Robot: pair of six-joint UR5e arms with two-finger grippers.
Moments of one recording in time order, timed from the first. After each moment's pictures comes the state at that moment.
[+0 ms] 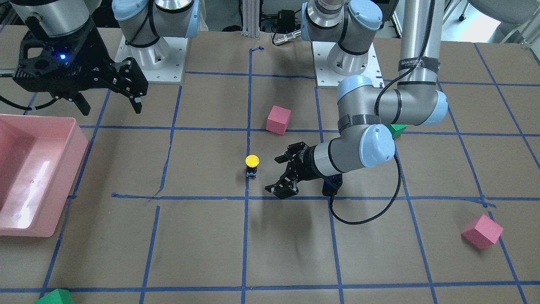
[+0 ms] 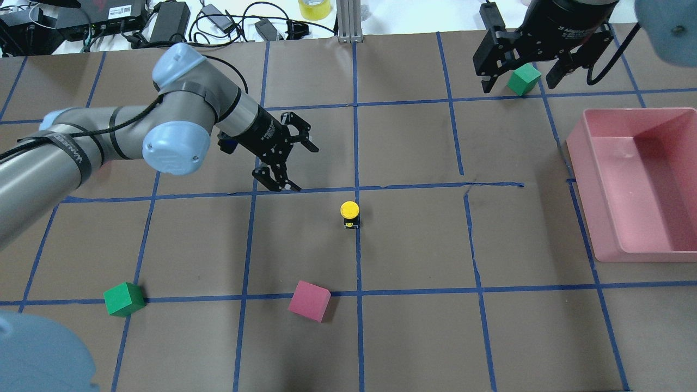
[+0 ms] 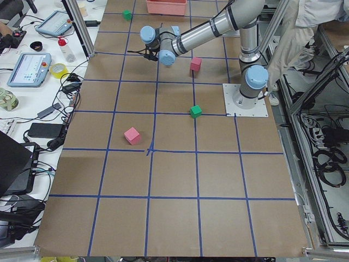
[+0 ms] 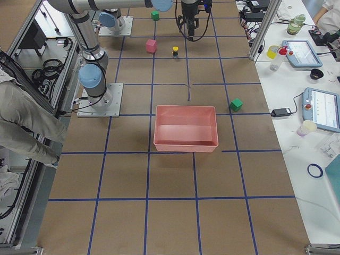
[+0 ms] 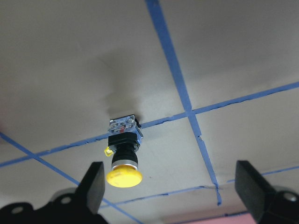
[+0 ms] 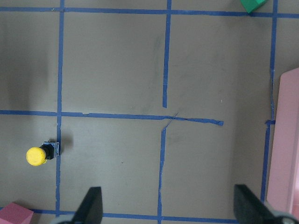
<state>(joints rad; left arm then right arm) -1.58 -1.90 -1.71 -1.22 1.20 -0.97 1.56 -1.55 1.48 -1.60 -1.54 -0.06</state>
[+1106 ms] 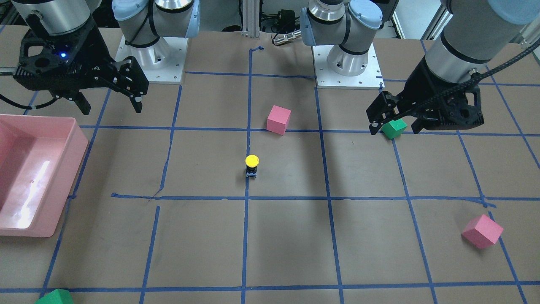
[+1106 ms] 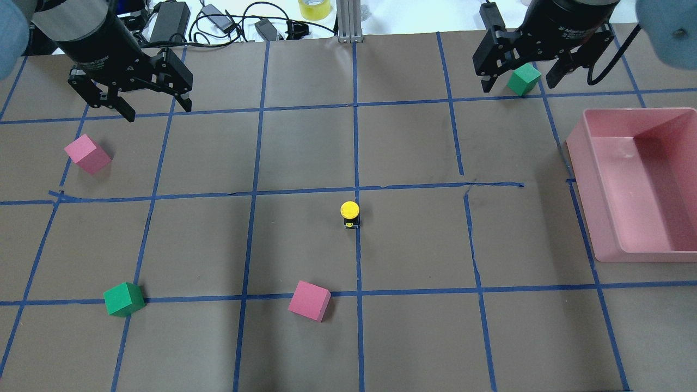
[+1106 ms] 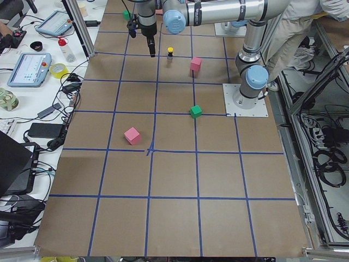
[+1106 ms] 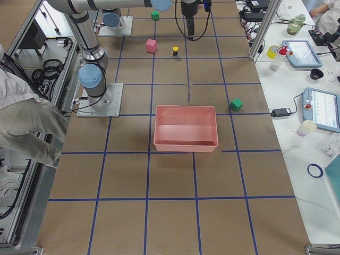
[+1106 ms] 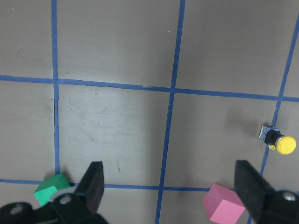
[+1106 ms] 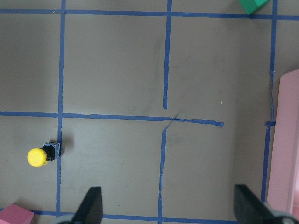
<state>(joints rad) -1.45 -1.64 -1.48 -1.59 1.51 0.03 1.56 -1.56 1.49 -1.61 -1.53 -0.06</state>
